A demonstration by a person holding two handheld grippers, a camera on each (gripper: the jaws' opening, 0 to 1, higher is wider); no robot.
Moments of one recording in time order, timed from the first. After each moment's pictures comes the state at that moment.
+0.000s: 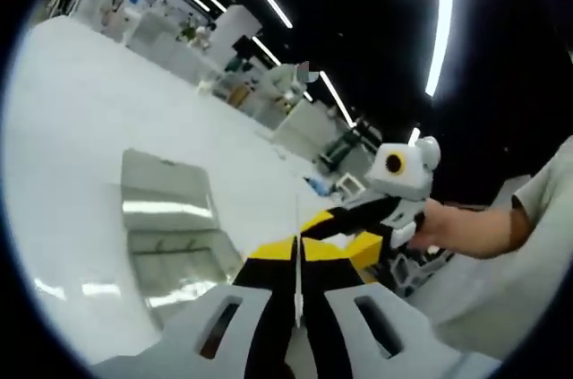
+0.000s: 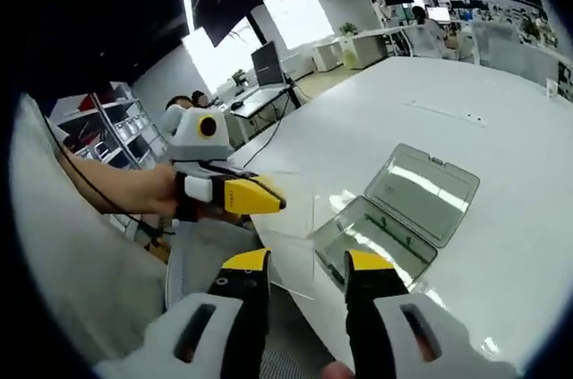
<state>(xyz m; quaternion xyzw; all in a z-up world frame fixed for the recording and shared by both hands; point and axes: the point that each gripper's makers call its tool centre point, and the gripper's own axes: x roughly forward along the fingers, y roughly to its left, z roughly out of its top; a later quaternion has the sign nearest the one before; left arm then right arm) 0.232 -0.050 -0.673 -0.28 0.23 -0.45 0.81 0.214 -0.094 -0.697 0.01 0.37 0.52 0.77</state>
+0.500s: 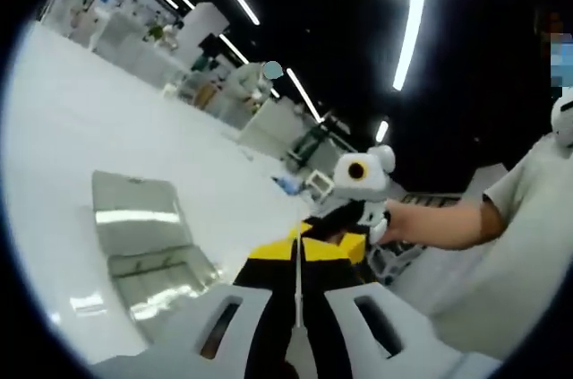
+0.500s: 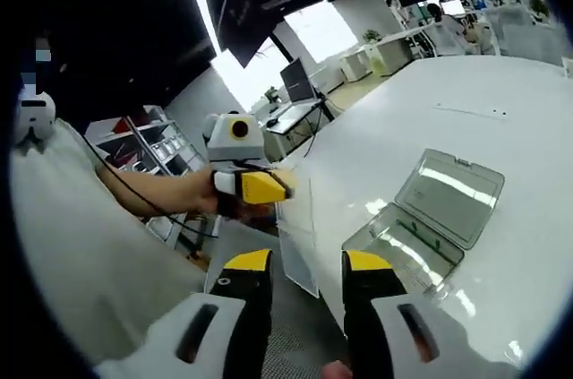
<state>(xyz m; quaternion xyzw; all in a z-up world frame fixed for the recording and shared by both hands) 0.226 -0.057 -0.642 -0.28 0.21 -0.52 0.78 0.198 -0.091 -0.674 0.09 0.36 0.58 0.72</state>
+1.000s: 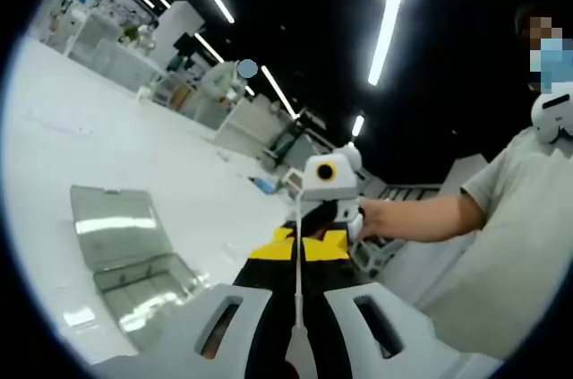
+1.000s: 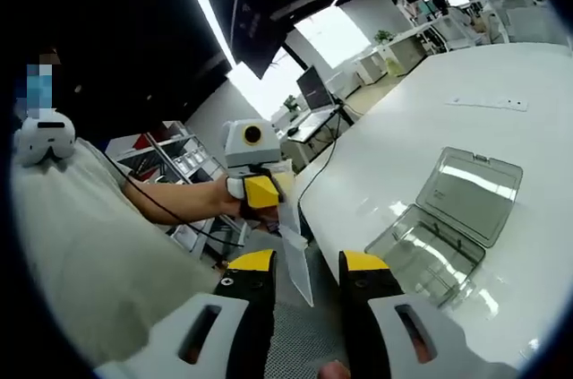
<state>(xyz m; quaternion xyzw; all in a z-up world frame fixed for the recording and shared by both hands) 0.213 -0.065 -0.625 -0.27 0.19 -0.57 0.75 0.192 -0.089 -0.661 0.14 0.35 0.61 0.69</state>
